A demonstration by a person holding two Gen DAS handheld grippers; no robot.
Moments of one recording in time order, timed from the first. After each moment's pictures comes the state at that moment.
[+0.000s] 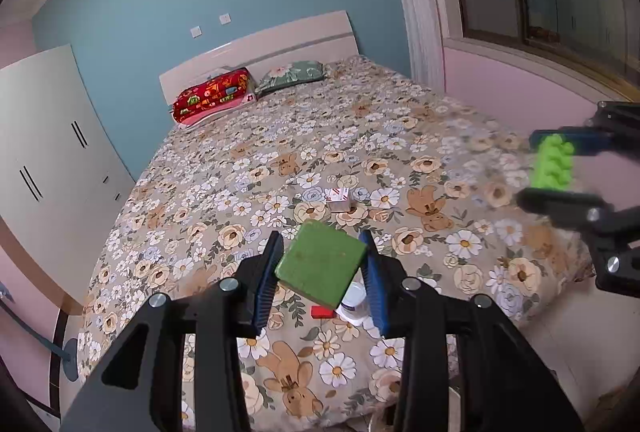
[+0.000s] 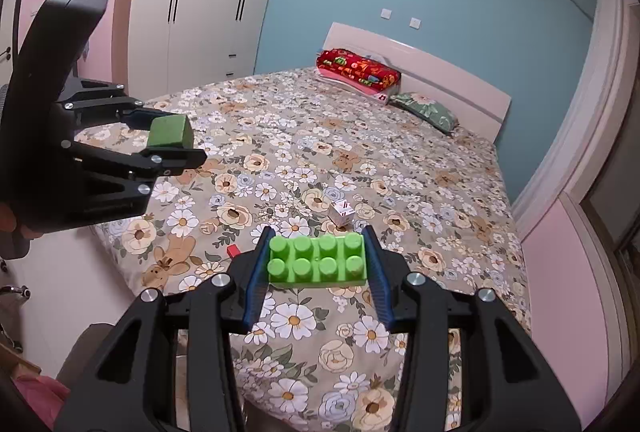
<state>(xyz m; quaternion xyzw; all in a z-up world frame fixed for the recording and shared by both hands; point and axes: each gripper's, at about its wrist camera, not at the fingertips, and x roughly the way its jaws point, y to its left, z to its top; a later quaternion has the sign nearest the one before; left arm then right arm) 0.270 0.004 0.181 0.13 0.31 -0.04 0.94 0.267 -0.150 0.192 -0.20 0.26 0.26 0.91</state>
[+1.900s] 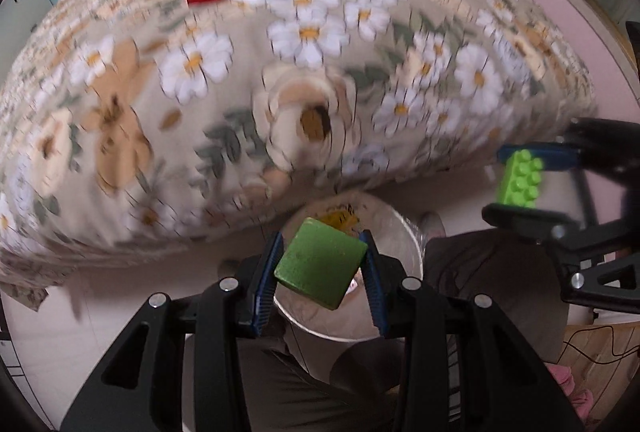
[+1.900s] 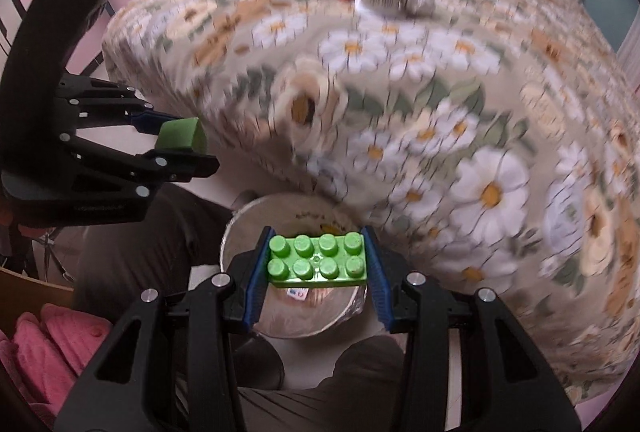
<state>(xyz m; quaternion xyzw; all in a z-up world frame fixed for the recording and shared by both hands) 0.188 0.016 -0.143 0.03 0.58 -0.10 0.80 0.193 -0.136 -0.139 -0.17 0.53 0.32 0.77</state>
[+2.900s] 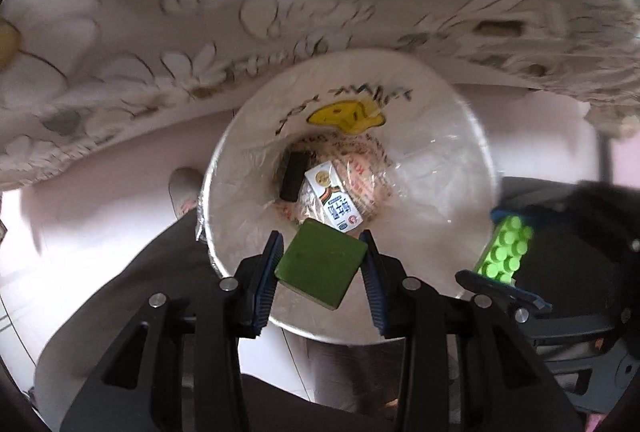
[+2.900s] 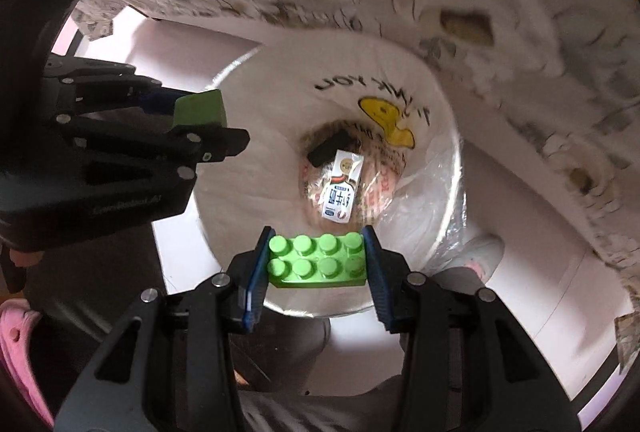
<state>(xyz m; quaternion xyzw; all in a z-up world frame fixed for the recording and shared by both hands) 0.191 0.007 -0.355 -0.01 0.72 -0.07 0.69 0.176 -0.108 -0.355 -0.13 0.69 0.30 0.65</state>
